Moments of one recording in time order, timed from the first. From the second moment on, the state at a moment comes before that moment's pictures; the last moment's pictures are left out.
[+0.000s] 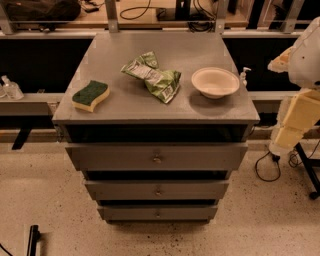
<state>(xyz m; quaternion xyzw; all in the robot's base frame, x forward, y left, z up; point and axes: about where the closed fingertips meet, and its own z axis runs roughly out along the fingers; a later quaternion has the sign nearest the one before) 0.438 -0.217 0.976 -0.60 0.78 -0.03 0.16</state>
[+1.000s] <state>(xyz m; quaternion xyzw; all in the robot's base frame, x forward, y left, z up) 0.399 -0.159 0.913 -0.64 0.74 0.08 0.16</state>
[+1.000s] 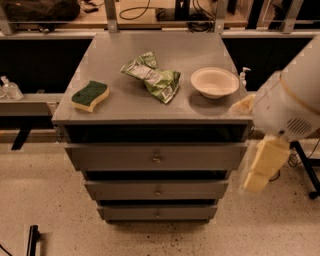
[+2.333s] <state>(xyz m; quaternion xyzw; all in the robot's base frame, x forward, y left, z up) 0.360 -0.103 0.866 -0.65 0.71 0.15 0.22</state>
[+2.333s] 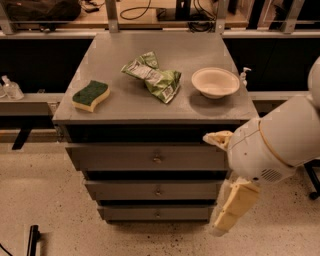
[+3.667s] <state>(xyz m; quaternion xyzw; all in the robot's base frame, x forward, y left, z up) 0.370 -0.117 0.666 -0.54 0.77 0.20 0.28</state>
